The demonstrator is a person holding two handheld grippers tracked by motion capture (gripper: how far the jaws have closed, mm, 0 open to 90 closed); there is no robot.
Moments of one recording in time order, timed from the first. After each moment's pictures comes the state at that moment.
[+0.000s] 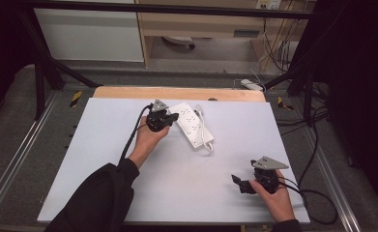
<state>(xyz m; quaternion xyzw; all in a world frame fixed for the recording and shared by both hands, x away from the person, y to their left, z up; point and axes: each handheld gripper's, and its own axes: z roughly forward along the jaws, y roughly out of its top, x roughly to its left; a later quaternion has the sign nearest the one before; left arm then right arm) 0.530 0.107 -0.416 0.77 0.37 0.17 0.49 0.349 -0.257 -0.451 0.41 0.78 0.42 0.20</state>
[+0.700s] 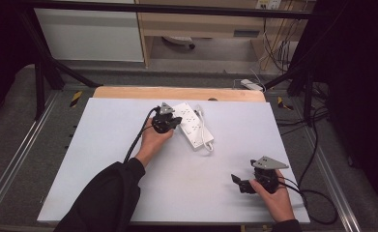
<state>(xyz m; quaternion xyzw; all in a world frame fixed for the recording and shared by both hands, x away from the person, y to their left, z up) 0.543 0.094 -0.438 0.79 0.35 0.18 0.46 0.349 -0.256 -0.451 0.42 0.78 0.42 0.20</state>
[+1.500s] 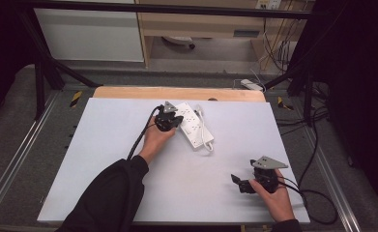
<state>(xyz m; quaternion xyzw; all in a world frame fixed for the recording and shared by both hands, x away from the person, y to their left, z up) 0.555 0.085 -0.443 0.80 0.35 0.19 0.44 0.350 -0.256 -0.452 0.41 0.78 0.42 0.20</state>
